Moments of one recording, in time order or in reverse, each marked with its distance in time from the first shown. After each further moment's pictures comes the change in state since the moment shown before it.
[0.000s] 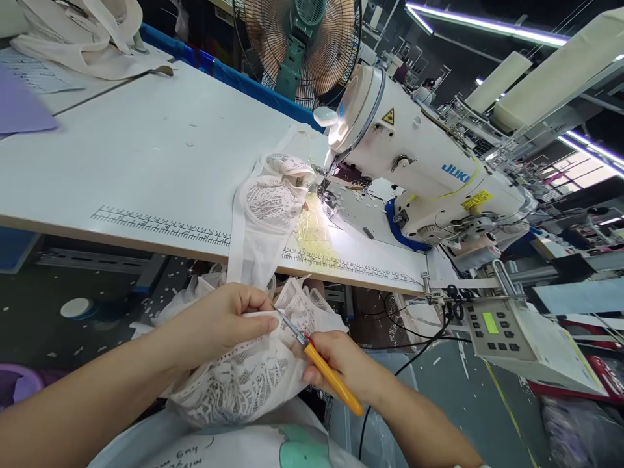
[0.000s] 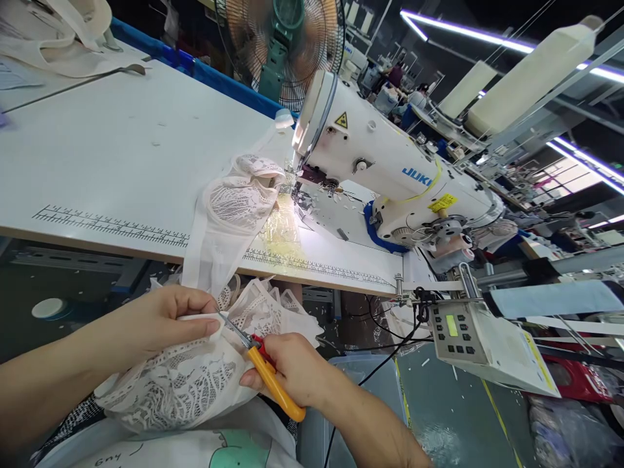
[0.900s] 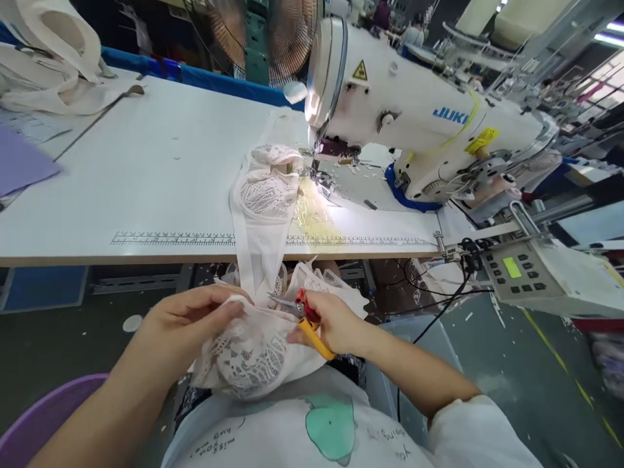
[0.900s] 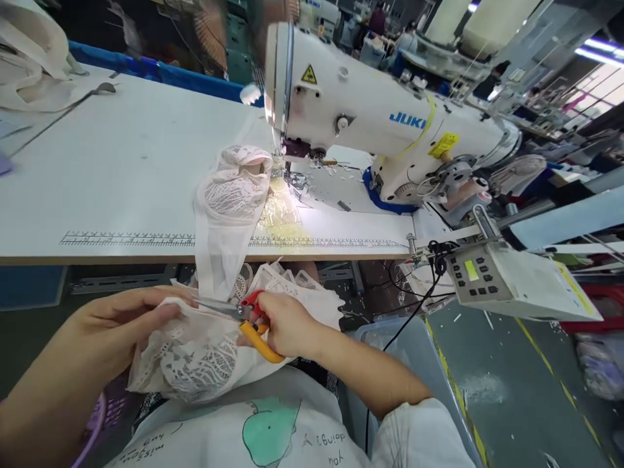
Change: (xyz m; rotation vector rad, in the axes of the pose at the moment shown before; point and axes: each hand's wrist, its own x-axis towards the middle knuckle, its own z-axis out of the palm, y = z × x) left_hand -0.041 -0.011 -0.012 -0.236 0.537 0.110; right_hand 0.034 -0.019 0.019 0.150 0.260 -0.149
